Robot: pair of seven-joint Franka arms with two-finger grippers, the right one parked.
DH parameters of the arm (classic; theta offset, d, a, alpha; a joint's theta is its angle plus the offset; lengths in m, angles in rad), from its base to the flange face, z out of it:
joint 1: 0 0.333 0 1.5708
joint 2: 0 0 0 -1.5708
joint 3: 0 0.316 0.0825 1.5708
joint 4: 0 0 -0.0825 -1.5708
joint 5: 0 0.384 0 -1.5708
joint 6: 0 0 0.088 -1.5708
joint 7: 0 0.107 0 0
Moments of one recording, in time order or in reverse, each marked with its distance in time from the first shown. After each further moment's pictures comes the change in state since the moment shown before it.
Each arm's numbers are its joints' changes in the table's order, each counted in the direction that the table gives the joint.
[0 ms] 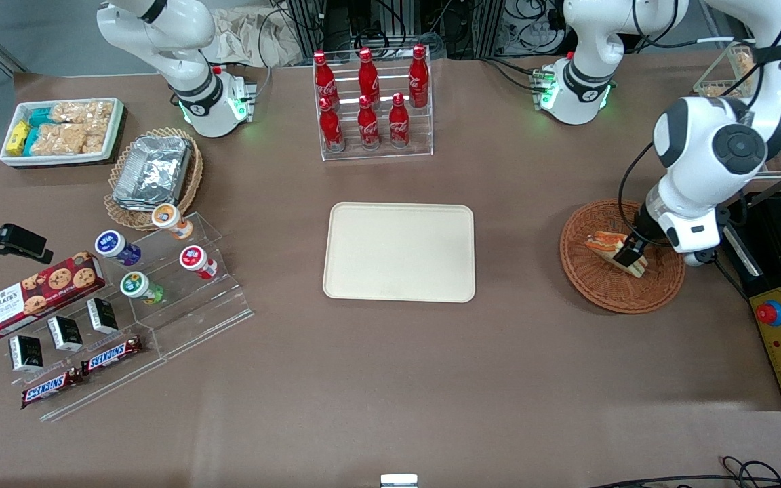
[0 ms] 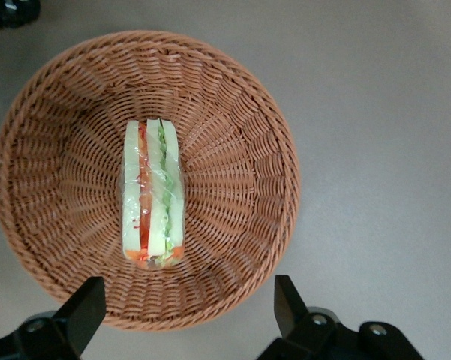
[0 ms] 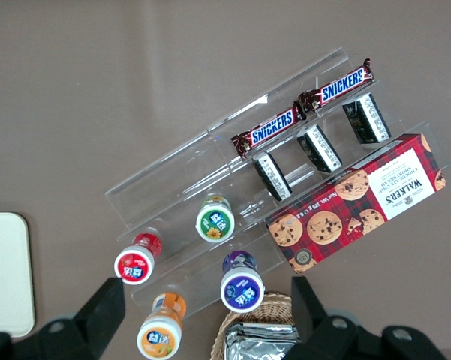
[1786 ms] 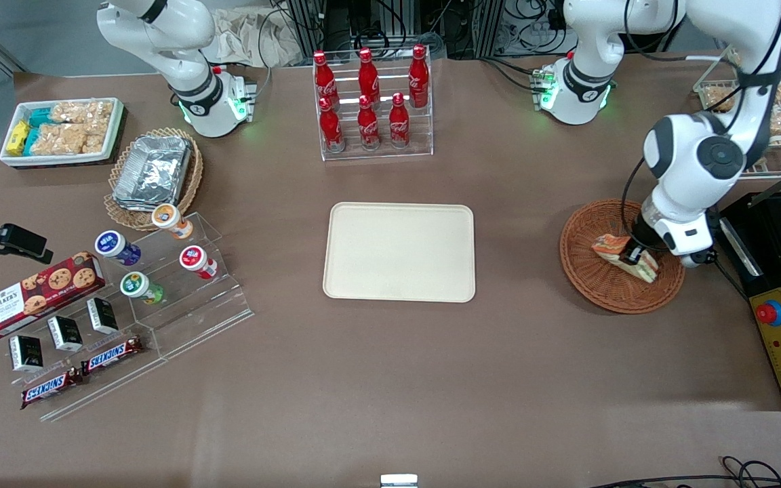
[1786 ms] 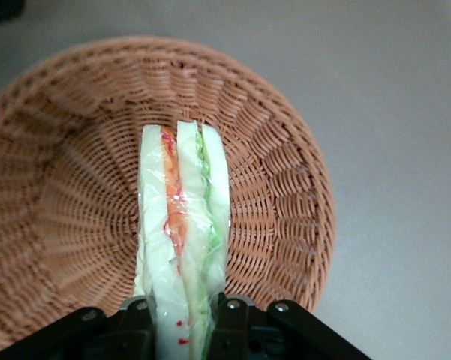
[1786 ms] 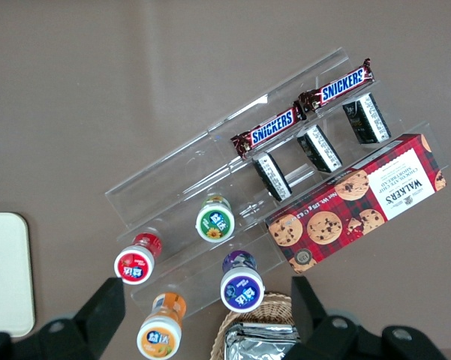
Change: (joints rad) arm 0.016 -0.026 0.037 -0.069 0.022 -0.140 0.030
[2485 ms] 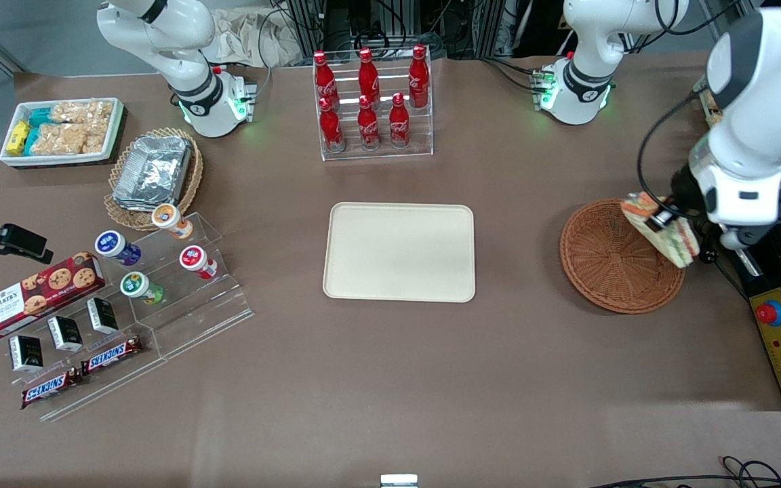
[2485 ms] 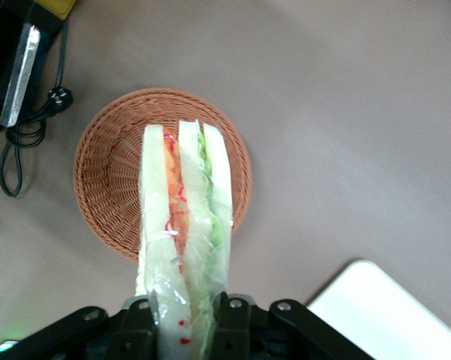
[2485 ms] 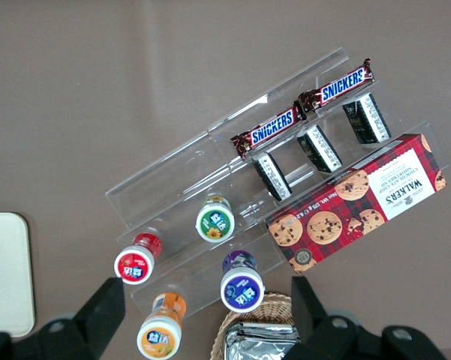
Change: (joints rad) arm -0.005 0.049 -0.171 0.625 0.000 0.777 0.225
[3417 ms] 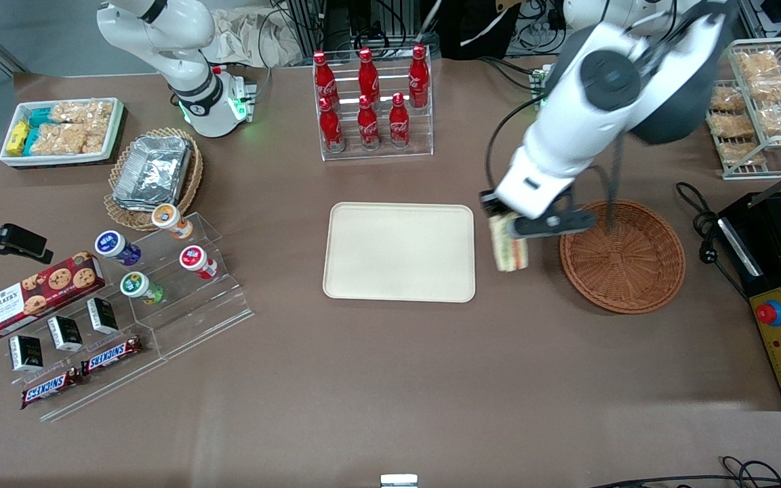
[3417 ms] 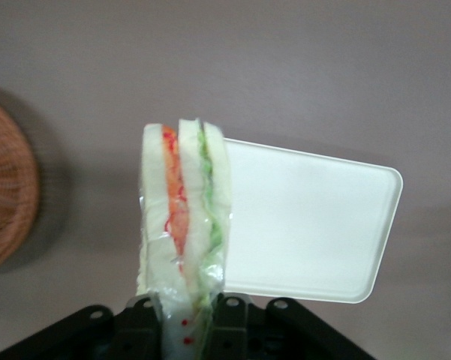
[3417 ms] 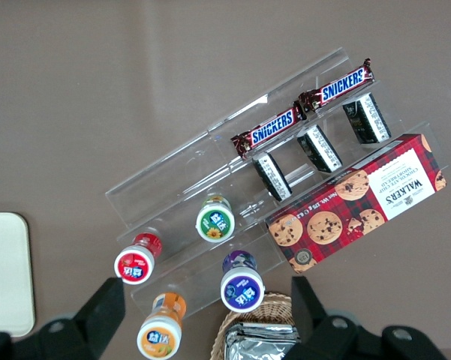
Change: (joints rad) arm -0.062 -0.191 -0.326 0.019 -0.125 -0.249 0.148
